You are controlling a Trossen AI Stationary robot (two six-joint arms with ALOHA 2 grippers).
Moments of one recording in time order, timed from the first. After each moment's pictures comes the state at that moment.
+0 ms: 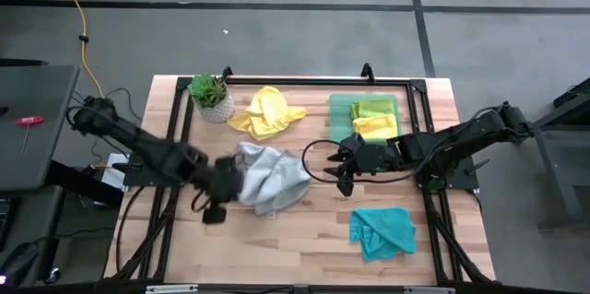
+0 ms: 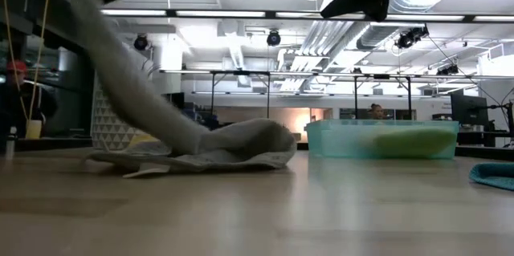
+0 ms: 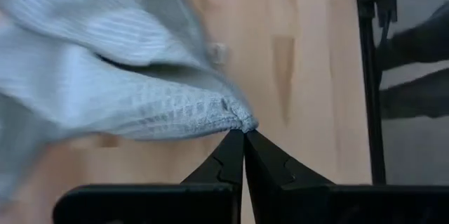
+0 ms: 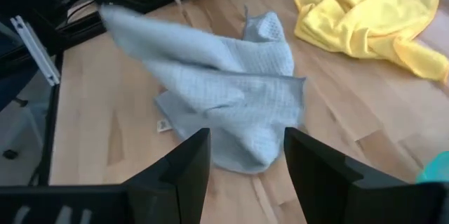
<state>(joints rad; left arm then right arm) -0.35 1.23 1.02 -0.85 -0.03 -0.48 0.26 1.27 0.97 -0.33 0.32 0.54</state>
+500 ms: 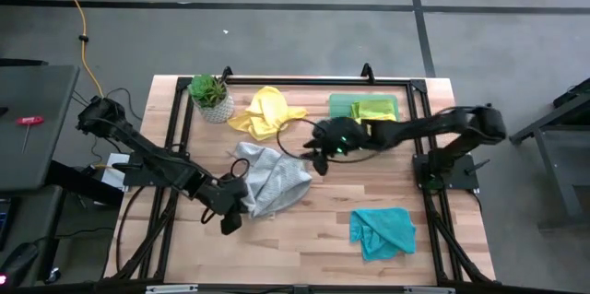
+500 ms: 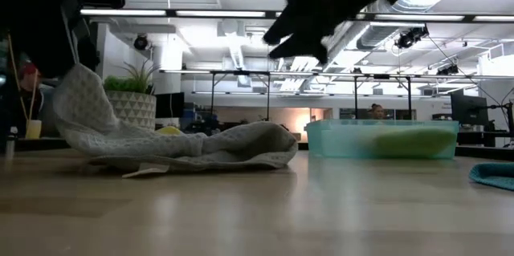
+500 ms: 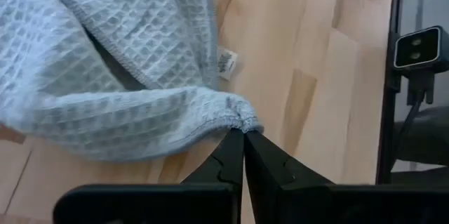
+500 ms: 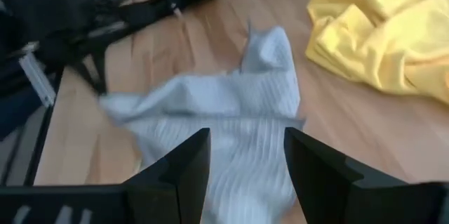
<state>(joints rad) -0.44 1.29 0.67 -0.31 -0.16 -0.89 -0.06 1.54 0.97 0.01 -0.05 0.38</state>
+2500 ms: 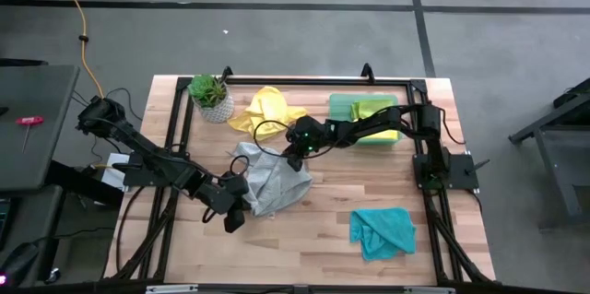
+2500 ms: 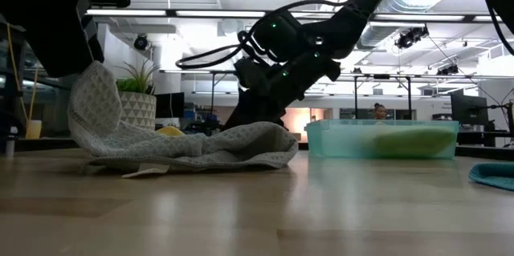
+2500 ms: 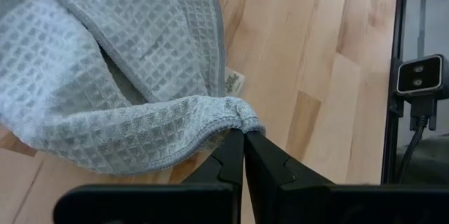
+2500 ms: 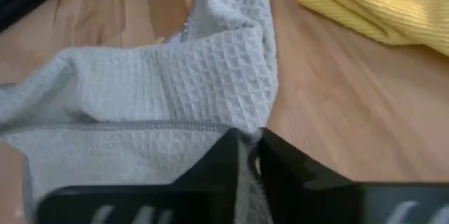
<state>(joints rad) -0.43 1.29 0.67 -0.29 -0.21 -0.91 -0.17 2.04 1.15 0.22 -0.22 0.36</state>
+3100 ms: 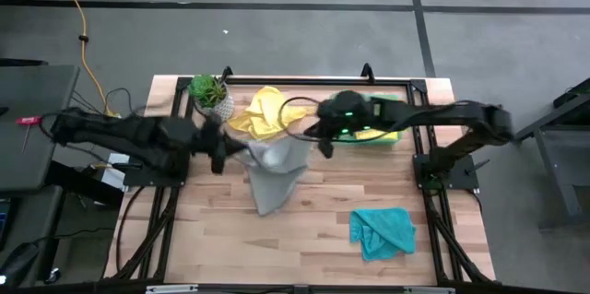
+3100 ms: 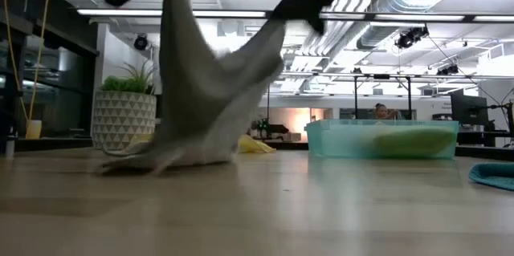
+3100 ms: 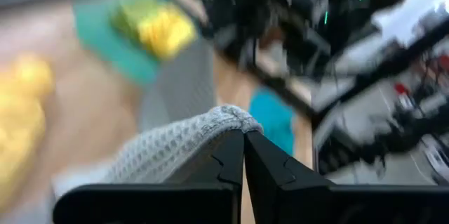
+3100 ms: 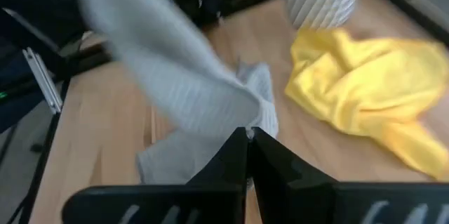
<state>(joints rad) -0.02 0.79 0.79 -0.35 -0.22 -0.69 -0.15 1.43 1.14 -0.26 -0.11 0.25</state>
